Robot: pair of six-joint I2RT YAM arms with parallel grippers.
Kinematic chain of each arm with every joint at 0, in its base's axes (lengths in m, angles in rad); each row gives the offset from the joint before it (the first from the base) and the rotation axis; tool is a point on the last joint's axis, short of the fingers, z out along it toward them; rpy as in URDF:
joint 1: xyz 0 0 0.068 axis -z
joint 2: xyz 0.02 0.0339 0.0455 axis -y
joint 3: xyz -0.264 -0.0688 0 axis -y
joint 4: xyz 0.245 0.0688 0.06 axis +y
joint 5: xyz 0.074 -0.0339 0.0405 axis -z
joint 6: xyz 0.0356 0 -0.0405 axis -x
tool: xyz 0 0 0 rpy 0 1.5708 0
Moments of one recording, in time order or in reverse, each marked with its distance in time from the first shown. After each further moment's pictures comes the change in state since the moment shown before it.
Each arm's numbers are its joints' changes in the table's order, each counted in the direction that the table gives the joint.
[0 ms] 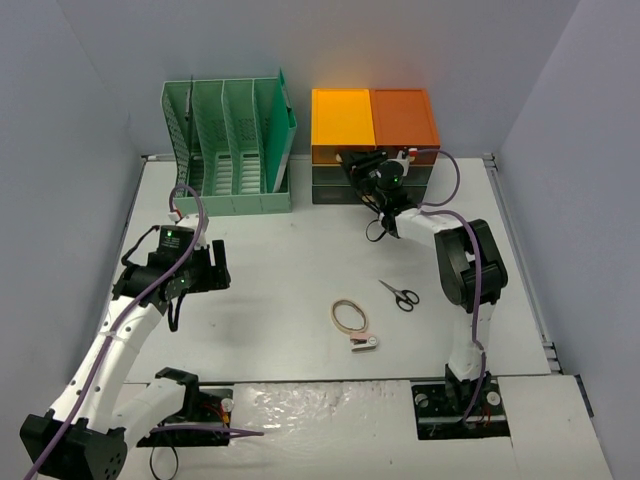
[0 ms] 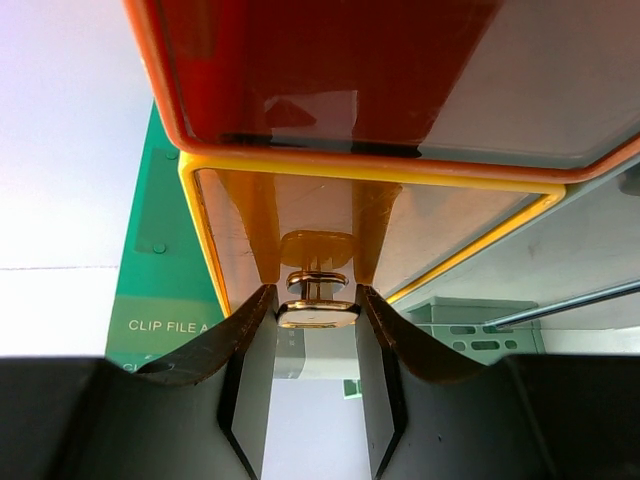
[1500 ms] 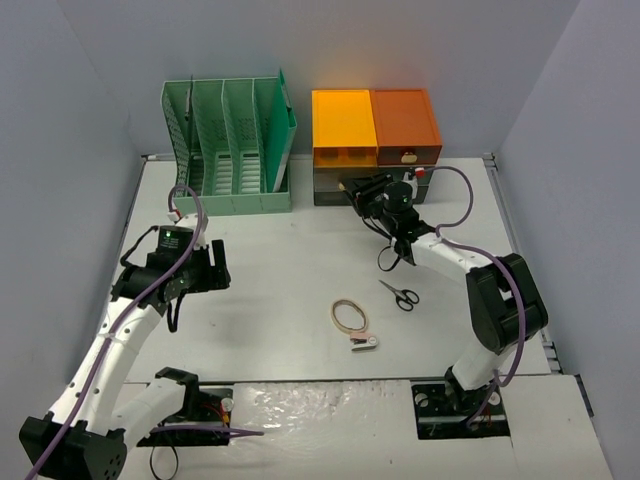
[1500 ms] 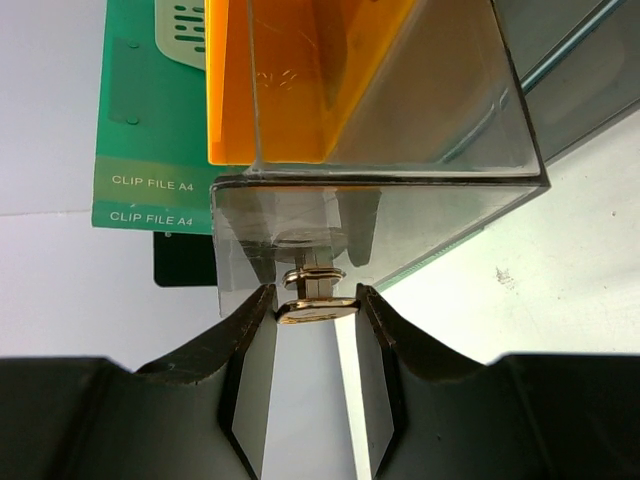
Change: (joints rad) left arm 0.000 0.011 0.000 0.002 0.004 0.003; right arm -0.074 0.360 -0.316 0.199 0.022 0.042
